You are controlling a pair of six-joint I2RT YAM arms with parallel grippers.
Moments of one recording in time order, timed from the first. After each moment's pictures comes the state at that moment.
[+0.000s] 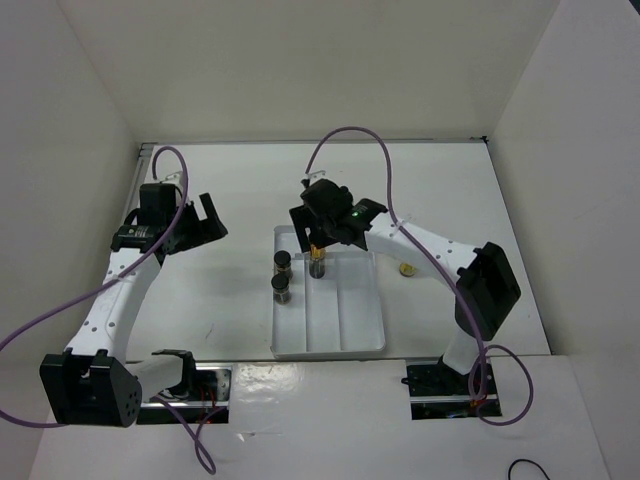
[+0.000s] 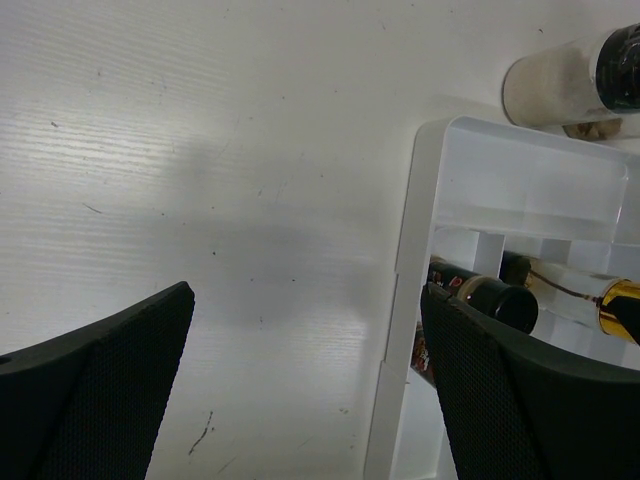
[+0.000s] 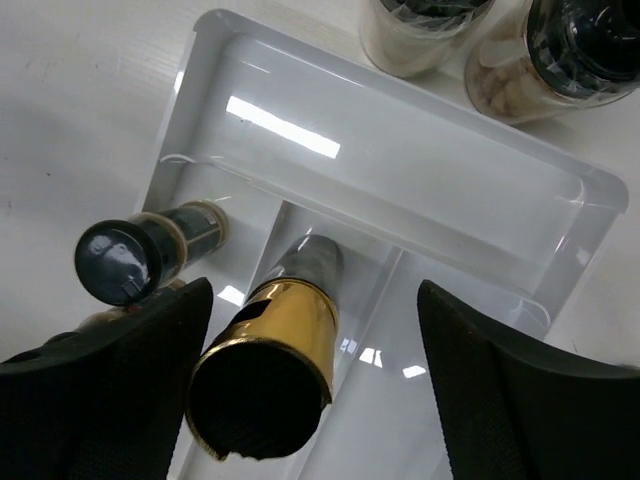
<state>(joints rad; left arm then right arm) 0.00 1.14 1.00 -0.66 0.11 -0.37 0.82 1.70 1.40 -0.56 0.23 0.37</state>
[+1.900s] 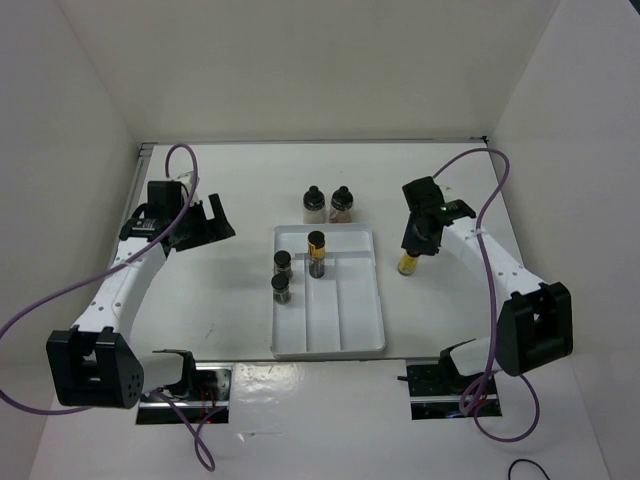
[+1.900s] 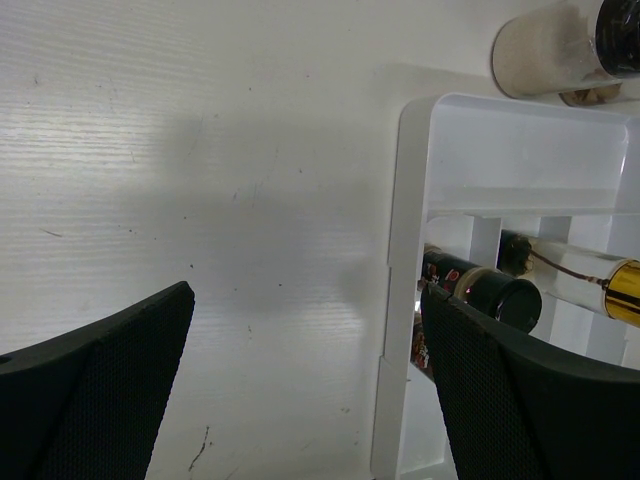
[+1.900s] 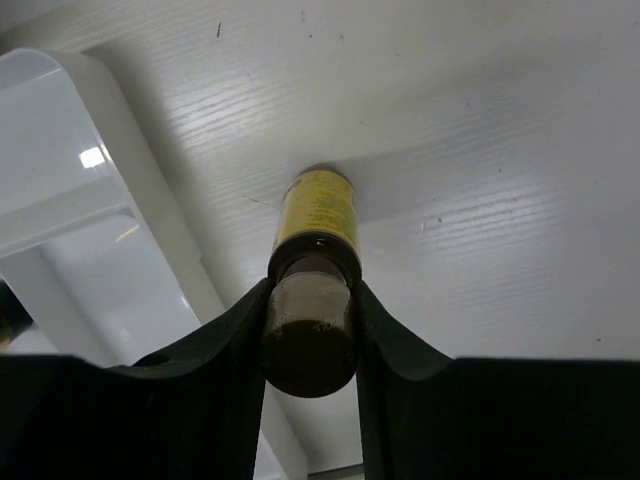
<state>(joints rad) 0.00 1.23 1.00 -0.61 0.20 -0.32 0.30 1.39 1.09 -0.82 0.28 0.58</state>
